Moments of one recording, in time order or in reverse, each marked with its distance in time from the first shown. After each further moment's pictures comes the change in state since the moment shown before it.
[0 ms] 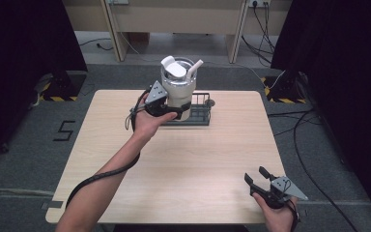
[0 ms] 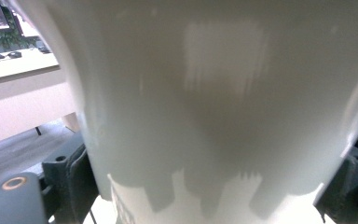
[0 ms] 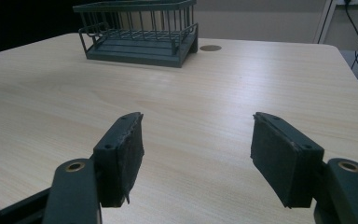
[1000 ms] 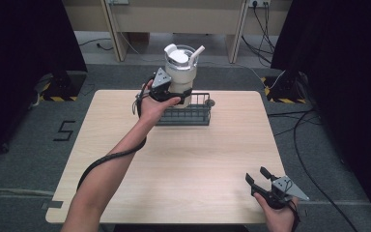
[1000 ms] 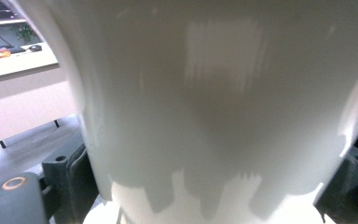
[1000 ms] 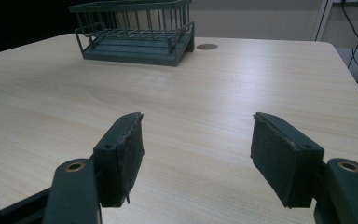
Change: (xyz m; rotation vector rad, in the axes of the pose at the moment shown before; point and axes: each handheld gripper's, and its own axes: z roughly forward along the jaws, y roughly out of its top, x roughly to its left) left arm 0.037 0.007 0.039 0.027 0.072 -0.012; right arm -0.003 -0.002 -0.001 -0.005 -0.010 0.007
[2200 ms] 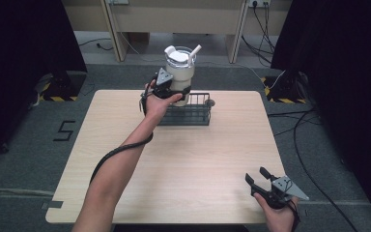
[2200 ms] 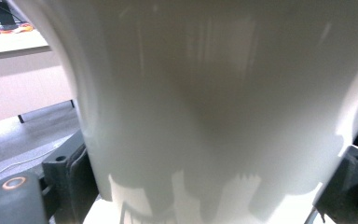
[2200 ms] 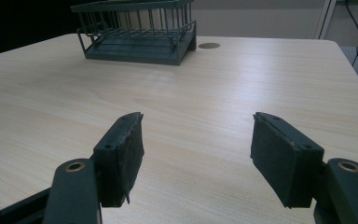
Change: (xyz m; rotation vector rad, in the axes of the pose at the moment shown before) left arm 0.023 -0.028 0.035 0.041 0.079 -0.062; right arm -0.001 -0.001 0.001 0.003 0.010 0.005
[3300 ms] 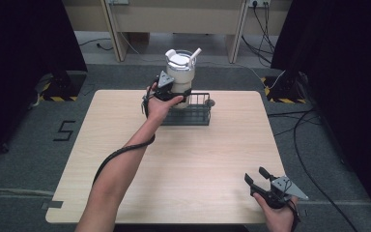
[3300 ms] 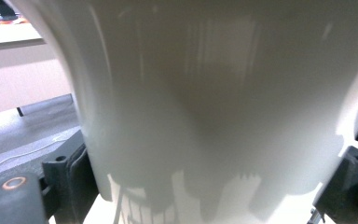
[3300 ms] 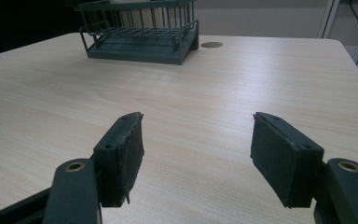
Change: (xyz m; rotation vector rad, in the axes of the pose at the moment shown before) left arm 0.000 -0.013 0.007 0.016 0.009 -0.019; right arm 0.001 0.000 0.001 0.002 0.006 0.000
